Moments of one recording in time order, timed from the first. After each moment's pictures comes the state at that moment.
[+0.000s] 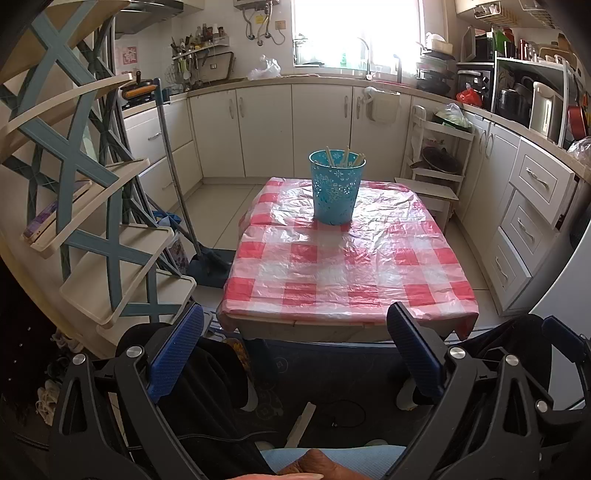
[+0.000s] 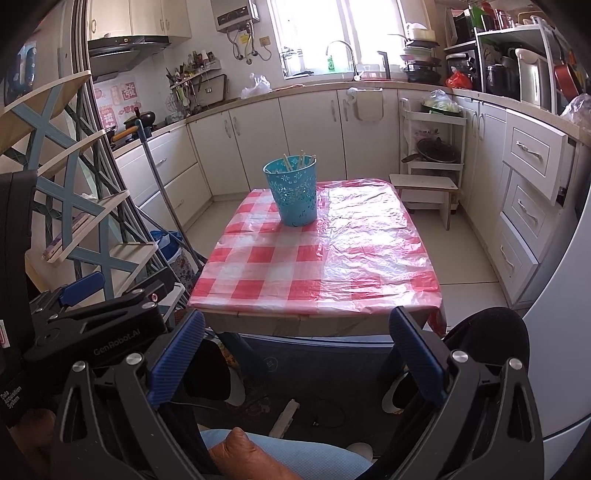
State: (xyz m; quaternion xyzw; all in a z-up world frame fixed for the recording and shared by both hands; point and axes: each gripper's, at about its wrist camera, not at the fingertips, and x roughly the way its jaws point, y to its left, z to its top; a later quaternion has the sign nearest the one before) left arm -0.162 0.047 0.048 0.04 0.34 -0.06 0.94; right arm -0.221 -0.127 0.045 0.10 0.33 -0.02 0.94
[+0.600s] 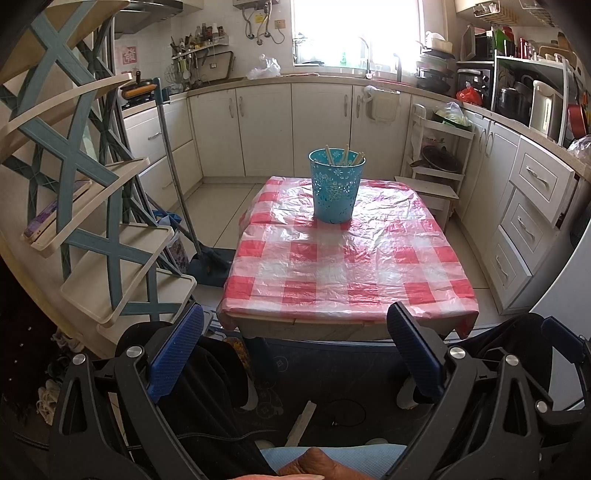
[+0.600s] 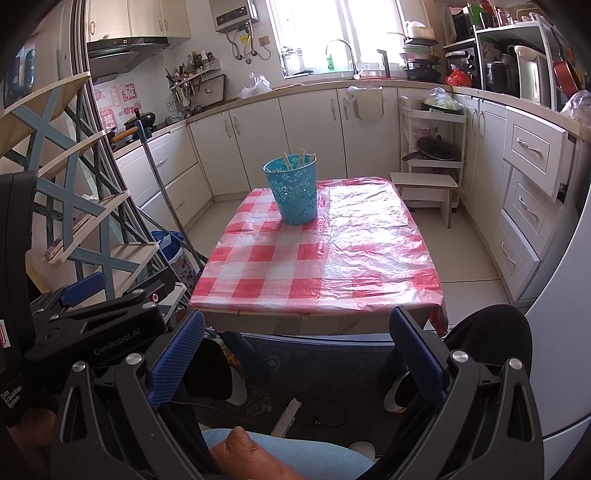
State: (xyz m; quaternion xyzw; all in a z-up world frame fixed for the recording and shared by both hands) left arm -0.162 0.046 0.048 0.04 0.34 -0.06 0.94; right arm -0.221 -0.129 0.045 0.10 0.33 -0.02 0.94
